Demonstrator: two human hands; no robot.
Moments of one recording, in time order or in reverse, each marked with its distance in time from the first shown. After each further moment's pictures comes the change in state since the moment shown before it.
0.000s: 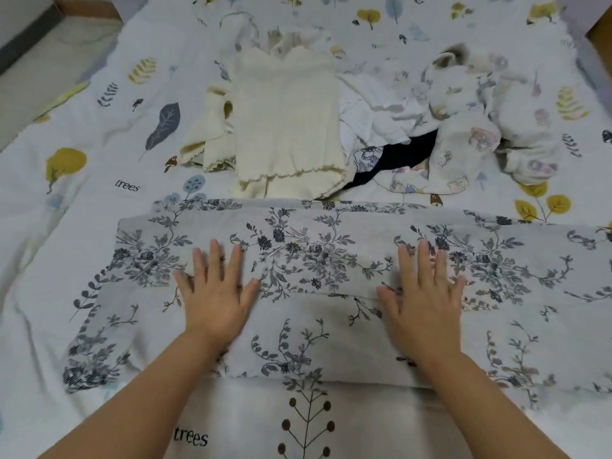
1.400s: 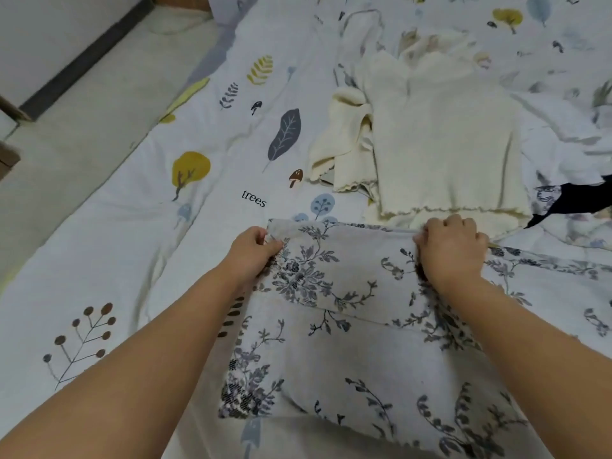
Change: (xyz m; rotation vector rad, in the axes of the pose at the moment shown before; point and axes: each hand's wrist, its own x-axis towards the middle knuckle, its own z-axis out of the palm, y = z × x) left_hand 0.131 -0.163 -0.072 -1.053 -0.129 -0.319; right_hand 0.162 -0.208 0.033 -0.188 0.131 -0.050
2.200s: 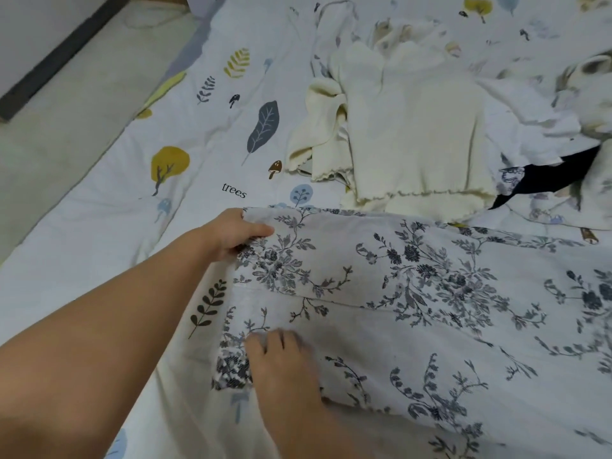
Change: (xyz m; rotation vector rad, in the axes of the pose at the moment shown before) left_hand 0.002 0.031 -0.007 0.014 -0.169 -0.135; right_hand -0.204 -0.139 -0.006 0.376 -0.322 -0.476
